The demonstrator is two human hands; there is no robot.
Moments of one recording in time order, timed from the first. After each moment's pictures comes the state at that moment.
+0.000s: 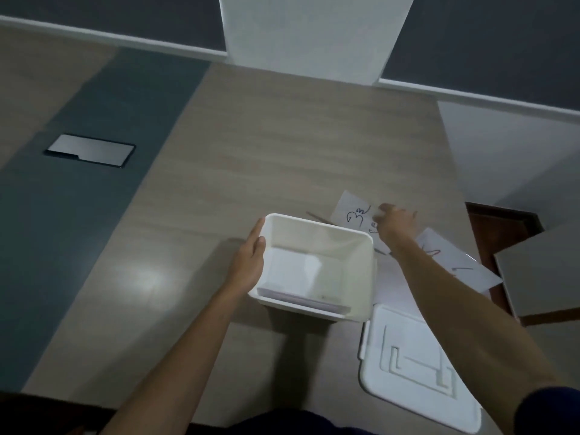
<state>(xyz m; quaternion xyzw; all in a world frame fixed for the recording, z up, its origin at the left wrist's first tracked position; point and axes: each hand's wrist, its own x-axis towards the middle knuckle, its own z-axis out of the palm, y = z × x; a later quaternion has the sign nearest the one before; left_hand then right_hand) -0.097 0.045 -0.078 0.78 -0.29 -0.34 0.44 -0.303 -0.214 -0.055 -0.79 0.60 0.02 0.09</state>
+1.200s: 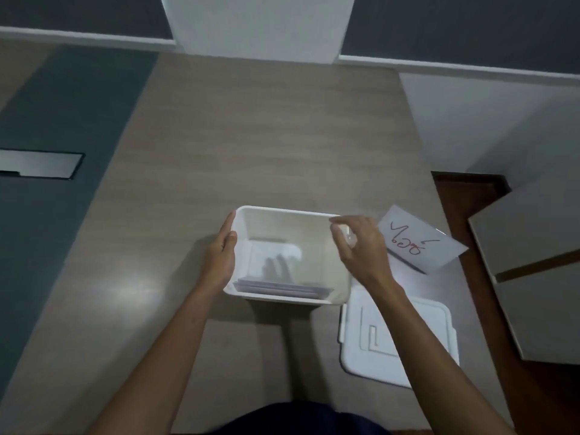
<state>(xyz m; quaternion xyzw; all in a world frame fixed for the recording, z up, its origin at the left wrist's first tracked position) -0.094 0.031 -0.087 0.75 -0.27 -0.35 0.50 -0.339 -0.097 -0.028 -0.83 0.42 -0.29 0.21</state>
